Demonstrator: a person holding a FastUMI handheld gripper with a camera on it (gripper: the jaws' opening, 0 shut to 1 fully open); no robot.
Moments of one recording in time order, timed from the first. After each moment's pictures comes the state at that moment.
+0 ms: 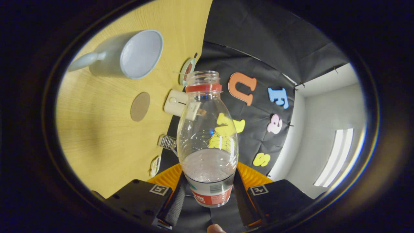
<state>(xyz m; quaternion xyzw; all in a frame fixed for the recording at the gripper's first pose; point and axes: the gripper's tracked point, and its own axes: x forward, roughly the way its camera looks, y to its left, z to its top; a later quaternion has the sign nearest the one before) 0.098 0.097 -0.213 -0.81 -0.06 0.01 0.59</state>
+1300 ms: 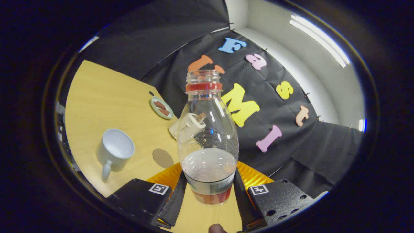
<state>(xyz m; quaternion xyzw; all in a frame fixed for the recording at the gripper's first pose) 0.055 0.089 -0.206 -0.39 0.05 0.08 0.92</state>
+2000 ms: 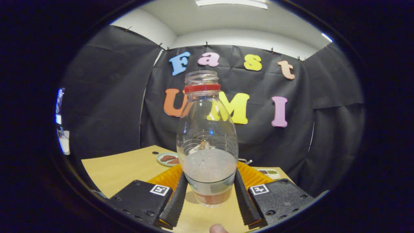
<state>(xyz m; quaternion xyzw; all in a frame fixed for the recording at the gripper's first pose) 0.113 0.108 -0.120 -0.06 0.03 0.13 0.99</state>
